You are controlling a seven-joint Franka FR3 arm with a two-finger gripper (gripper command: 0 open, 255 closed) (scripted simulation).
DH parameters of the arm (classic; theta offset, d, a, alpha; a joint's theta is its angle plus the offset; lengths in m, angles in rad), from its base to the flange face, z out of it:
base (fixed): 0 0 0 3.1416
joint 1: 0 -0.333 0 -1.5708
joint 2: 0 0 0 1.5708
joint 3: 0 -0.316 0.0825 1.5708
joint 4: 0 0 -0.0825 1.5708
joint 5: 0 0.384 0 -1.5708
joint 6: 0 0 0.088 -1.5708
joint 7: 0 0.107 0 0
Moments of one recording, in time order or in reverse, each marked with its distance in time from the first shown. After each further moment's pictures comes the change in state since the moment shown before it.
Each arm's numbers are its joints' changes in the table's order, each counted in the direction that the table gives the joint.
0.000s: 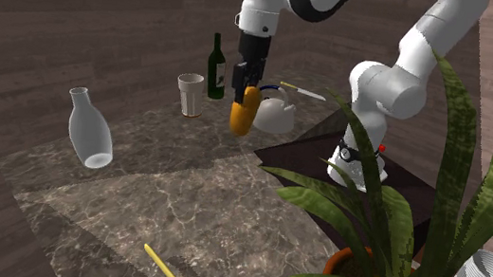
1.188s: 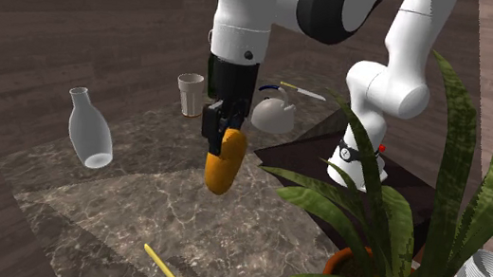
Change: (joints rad) arm -0.150 -0.370 -0.293 -0.342 0.027 -0.037 0.422
